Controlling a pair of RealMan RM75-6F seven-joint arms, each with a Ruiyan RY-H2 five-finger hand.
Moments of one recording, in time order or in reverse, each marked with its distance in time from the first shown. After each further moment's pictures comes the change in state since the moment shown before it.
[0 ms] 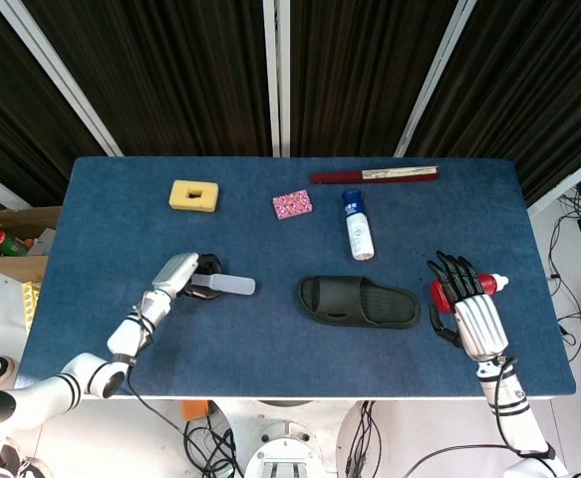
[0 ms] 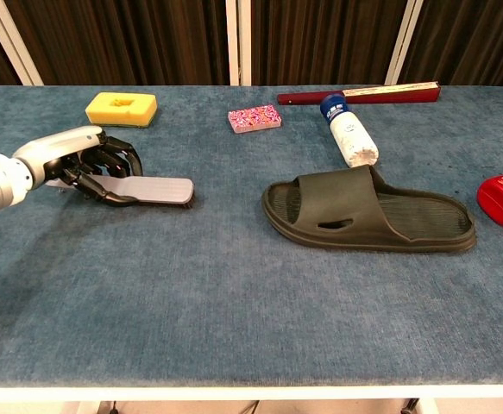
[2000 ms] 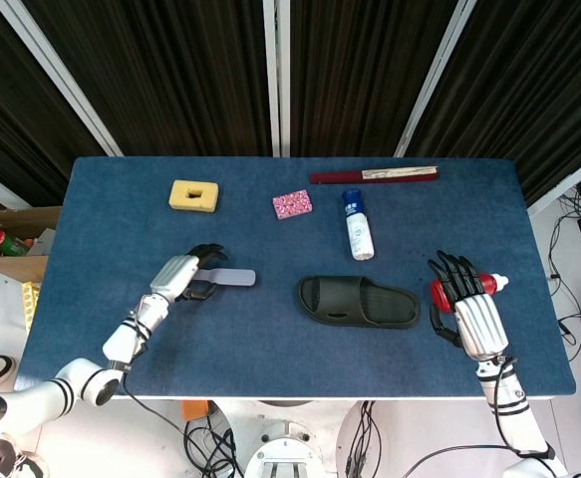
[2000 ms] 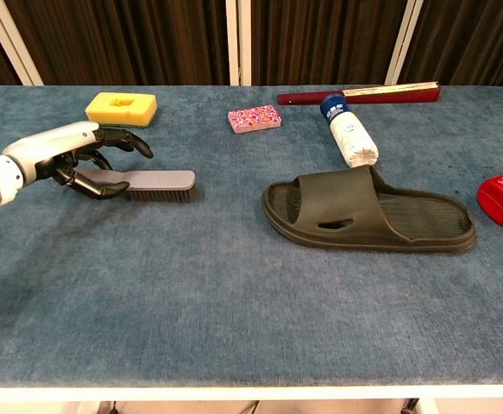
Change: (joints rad) left arm 0.016 0.036 0.032 -0.060 0.043 0.094 0.051; right arm -0.004 0.005 0.007 -0.012 0.007 -0.002 -0.023
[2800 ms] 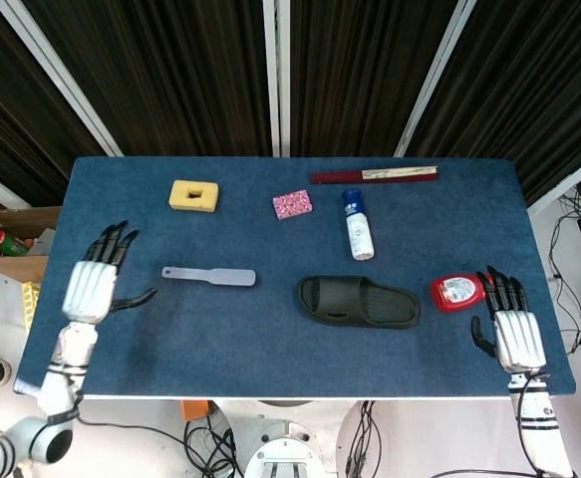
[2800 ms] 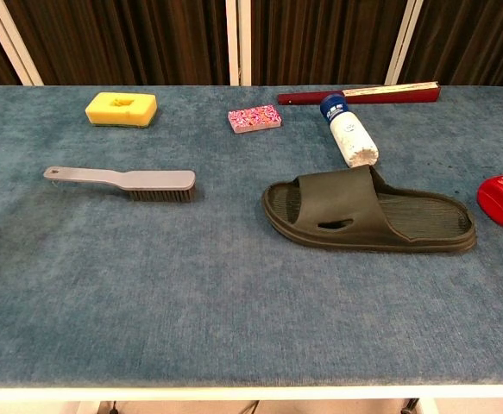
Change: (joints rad) left arm 0.354 0.209 0.034 -0.297 -0.008 0.562 0.584; right arm -0.122 0.051 -0.022 -0.012 0.203 -0.065 -0.111
